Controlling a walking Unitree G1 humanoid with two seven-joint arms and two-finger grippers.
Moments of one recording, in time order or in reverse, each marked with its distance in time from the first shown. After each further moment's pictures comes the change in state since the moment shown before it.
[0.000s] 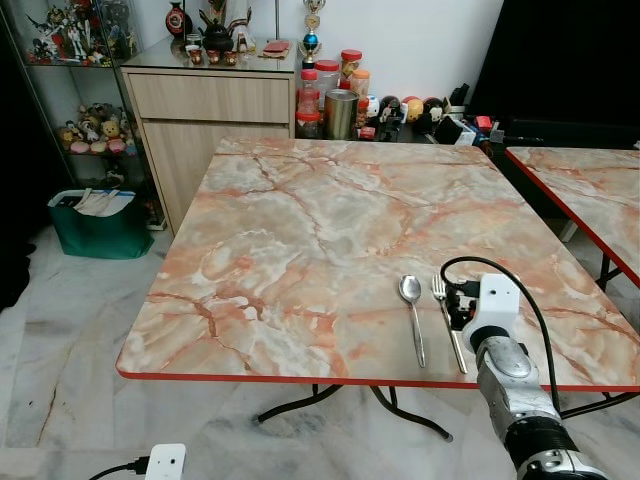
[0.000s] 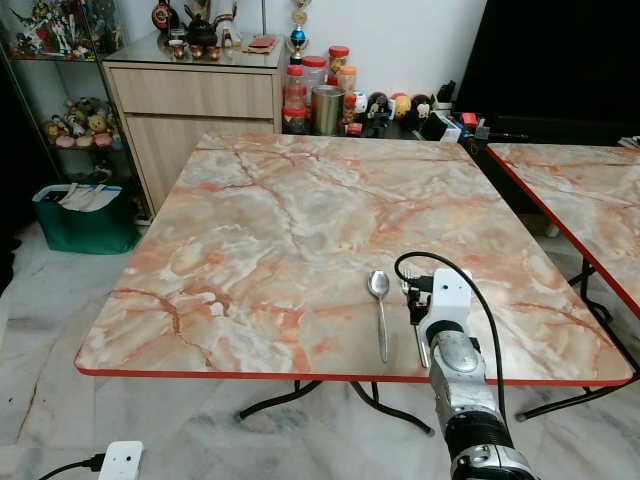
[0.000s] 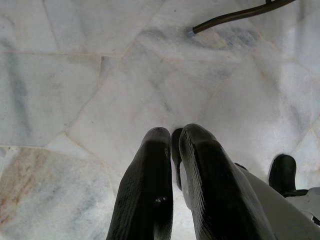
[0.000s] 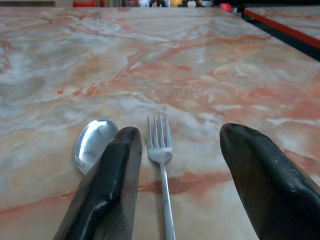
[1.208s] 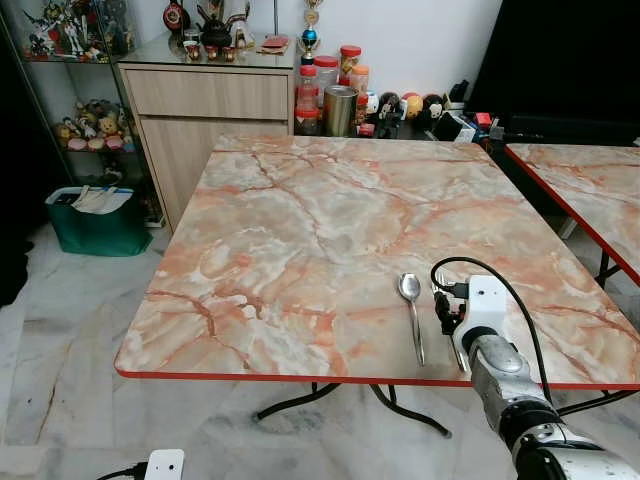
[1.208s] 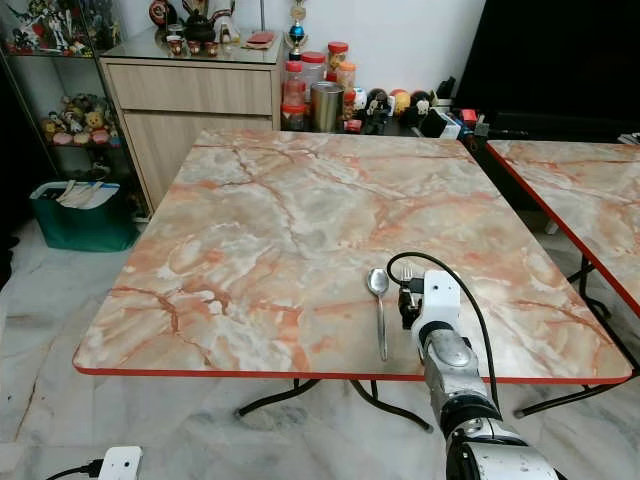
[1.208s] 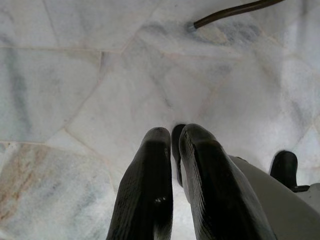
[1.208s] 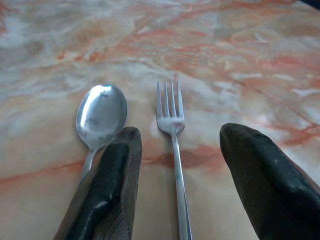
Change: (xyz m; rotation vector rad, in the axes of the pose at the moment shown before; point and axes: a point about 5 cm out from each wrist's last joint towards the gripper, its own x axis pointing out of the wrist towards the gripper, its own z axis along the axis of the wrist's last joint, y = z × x) left arm -0.002 0.001 -0.006 -0.001 -0.005 0.003; right arm 0.007 0.003 -0.010 0.000 0.101 0.039
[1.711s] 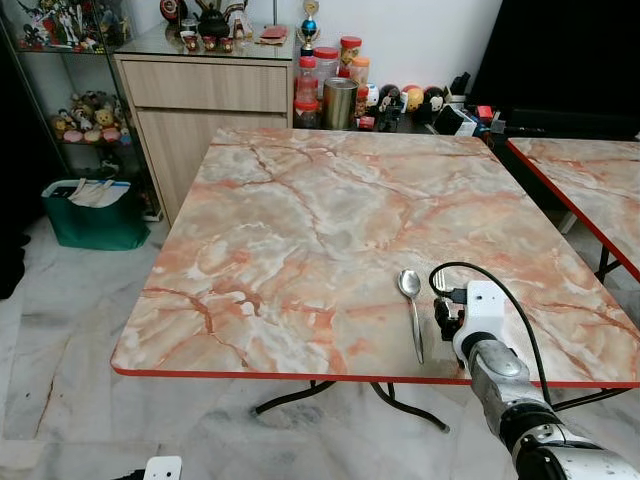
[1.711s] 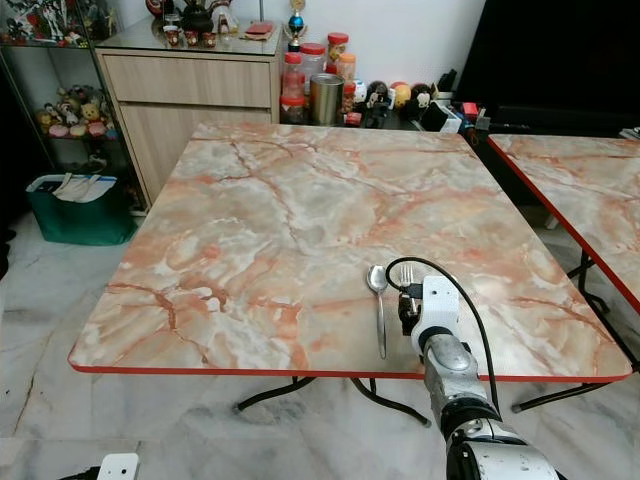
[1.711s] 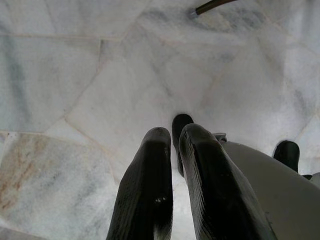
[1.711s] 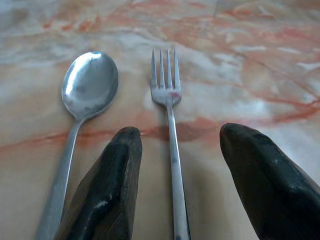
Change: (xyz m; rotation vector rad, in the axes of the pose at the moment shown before) left arm -0.003 0.004 -0.008 0.000 0.017 0.009; right arm -0.001 0.001 -0.008 -0.009 0.042 0.000
